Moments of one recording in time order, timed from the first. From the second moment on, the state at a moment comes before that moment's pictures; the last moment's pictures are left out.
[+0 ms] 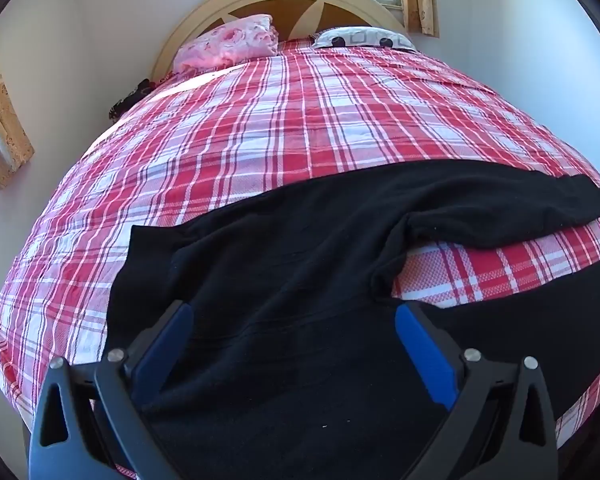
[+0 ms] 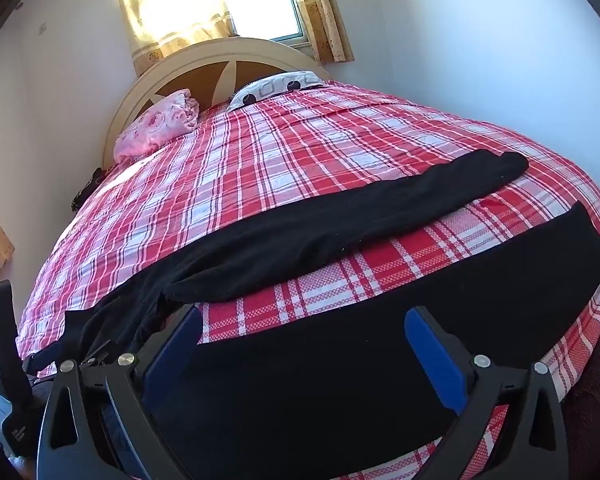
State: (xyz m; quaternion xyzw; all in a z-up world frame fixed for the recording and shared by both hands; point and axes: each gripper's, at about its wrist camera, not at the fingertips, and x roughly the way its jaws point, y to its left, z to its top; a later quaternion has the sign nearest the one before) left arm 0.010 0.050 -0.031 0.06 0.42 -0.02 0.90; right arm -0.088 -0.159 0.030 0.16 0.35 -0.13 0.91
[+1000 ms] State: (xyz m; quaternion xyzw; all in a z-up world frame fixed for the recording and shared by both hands) left arm 0.007 0.056 -0.036 0.06 0.43 -0.02 0.90; right arm -0.083 -0.148 0.027 0.15 0.36 -0.12 0.91
